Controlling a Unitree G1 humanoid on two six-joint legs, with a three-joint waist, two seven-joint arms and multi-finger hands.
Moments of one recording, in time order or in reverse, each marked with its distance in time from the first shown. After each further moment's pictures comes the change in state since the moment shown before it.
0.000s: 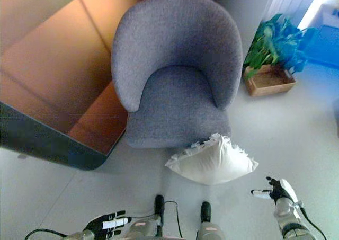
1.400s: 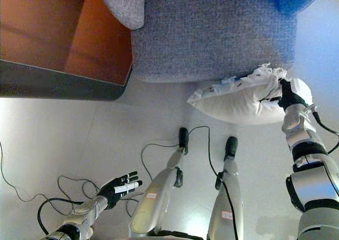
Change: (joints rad) left arm -0.105 0.001 -0.134 -0.159 -0.235 -0.067 0.040; right arm -0.625 -0.222 0.193 -0.129 0.074 0.067 0.011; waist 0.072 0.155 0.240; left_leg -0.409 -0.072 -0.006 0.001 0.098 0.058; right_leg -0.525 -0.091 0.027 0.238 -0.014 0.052
